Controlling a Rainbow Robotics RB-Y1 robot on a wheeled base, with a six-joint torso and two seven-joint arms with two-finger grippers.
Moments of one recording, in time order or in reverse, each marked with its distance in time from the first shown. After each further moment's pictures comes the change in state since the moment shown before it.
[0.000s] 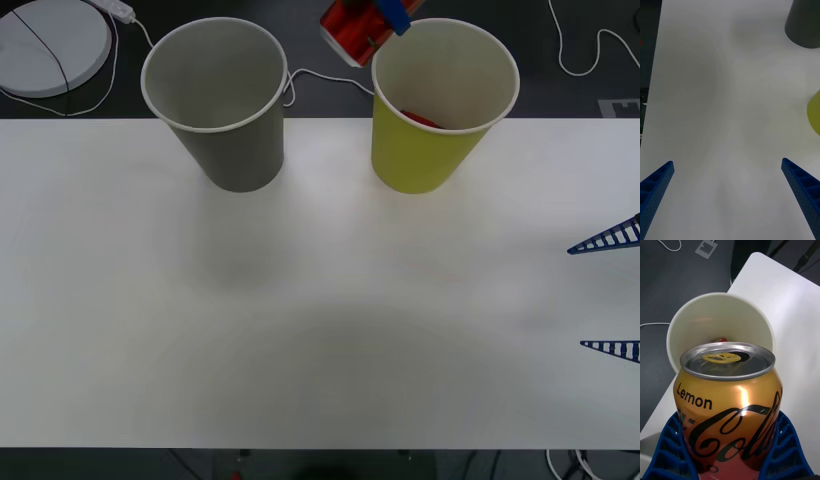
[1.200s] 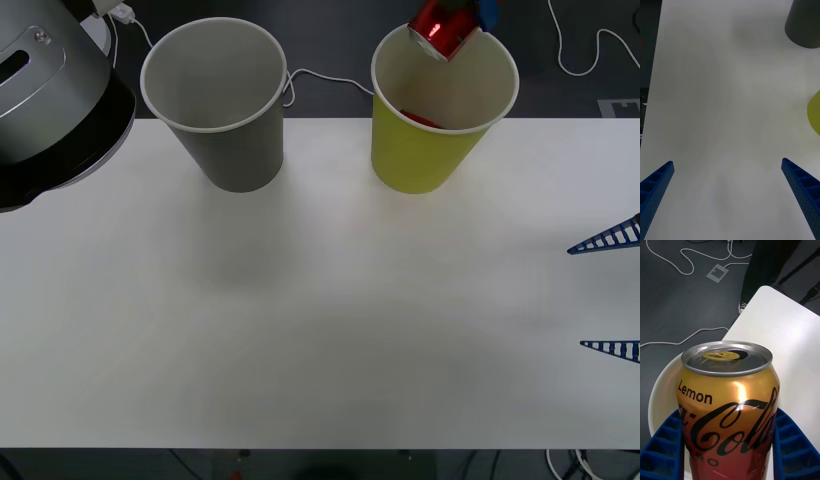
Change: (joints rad) right arm 0.000 0.000 0.000 0.000 0.000 0.000 0.000; left arm -0.106 -0.301 -0.069 0.409 -0.022 0.217 -0.055
